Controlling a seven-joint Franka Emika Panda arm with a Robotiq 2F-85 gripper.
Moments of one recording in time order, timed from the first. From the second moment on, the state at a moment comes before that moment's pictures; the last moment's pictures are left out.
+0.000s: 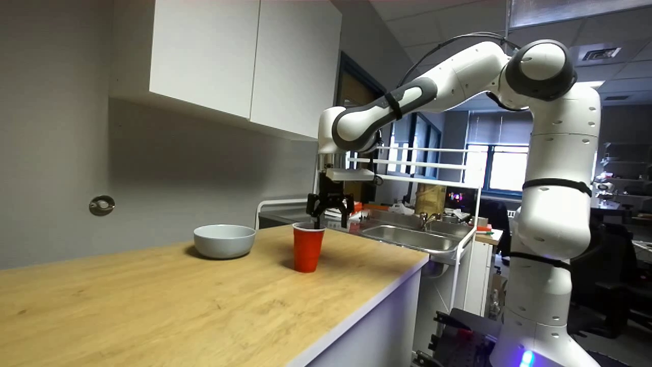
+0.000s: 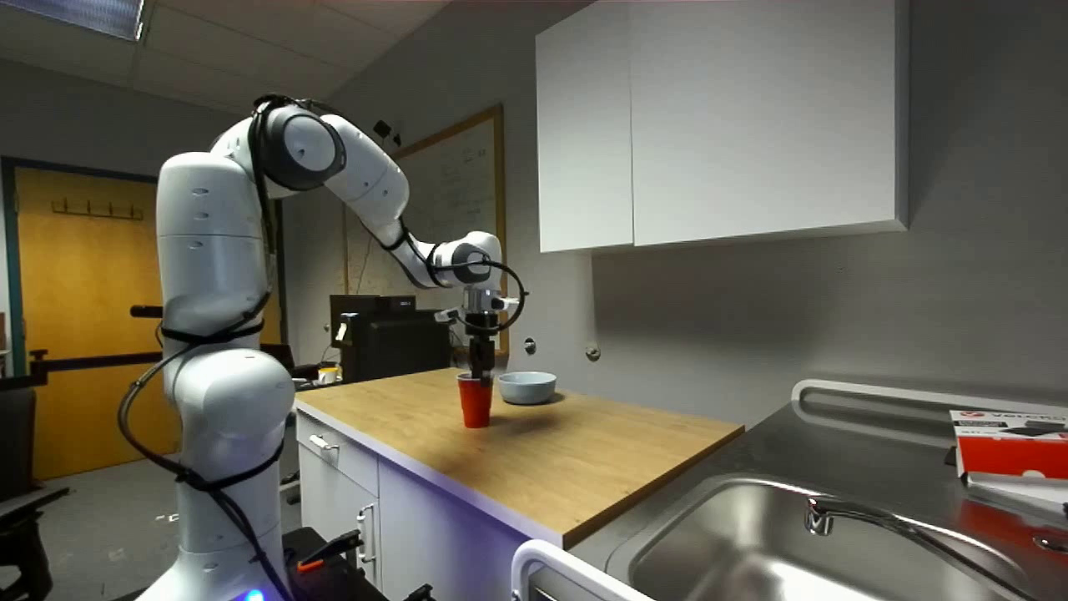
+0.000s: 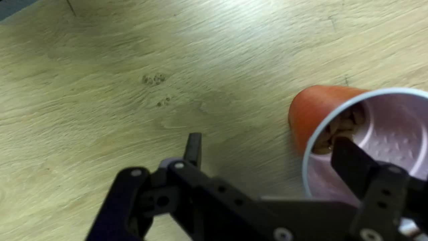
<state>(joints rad) 0.04 -0.04 0.13 -2.17 -0.02 2.06 0.64</state>
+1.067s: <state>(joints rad) 0.10 0.12 0.11 -2.07 -0.14 2.07 0.77</state>
